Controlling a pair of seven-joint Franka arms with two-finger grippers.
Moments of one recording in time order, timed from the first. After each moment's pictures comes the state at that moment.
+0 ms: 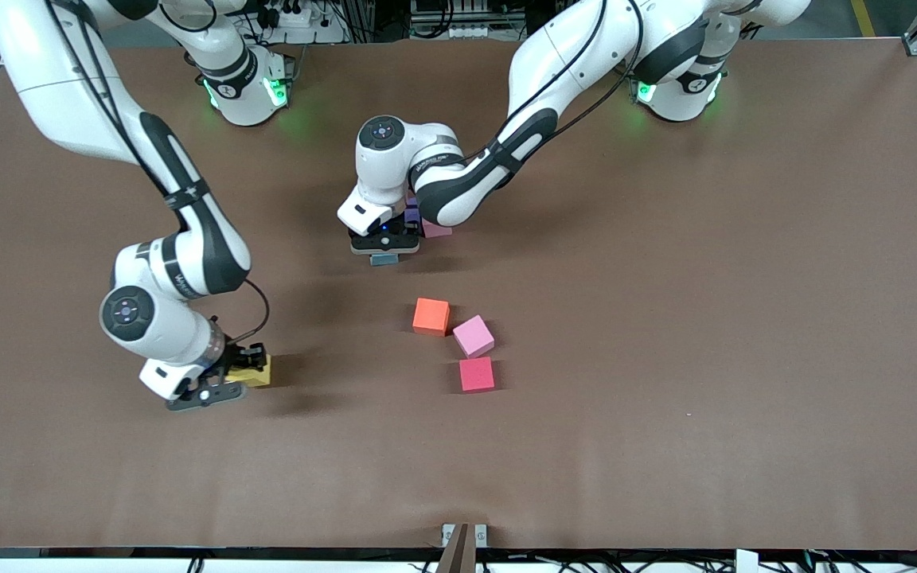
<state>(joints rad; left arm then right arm) -0.78 1.03 -0.41 -1.19 0.52 2.33 -1.39 0.03 0.64 0.19 -1.65 -0.14 2.31 -0.02</state>
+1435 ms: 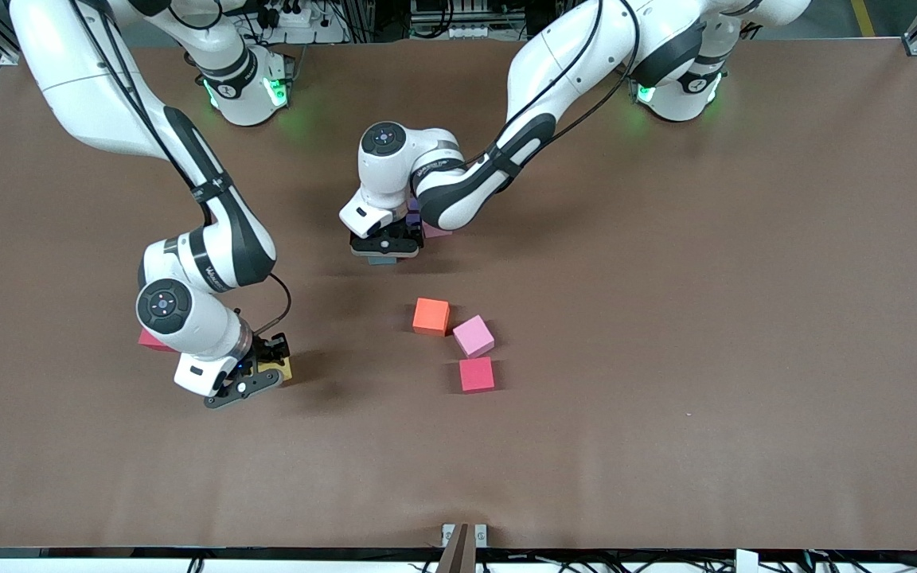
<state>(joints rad) -0.79 1.05 -0.40 -1.19 0.52 2.34 -1.31 0.07 0.64 0.18 -1.65 -0.16 2.31 -0.09</state>
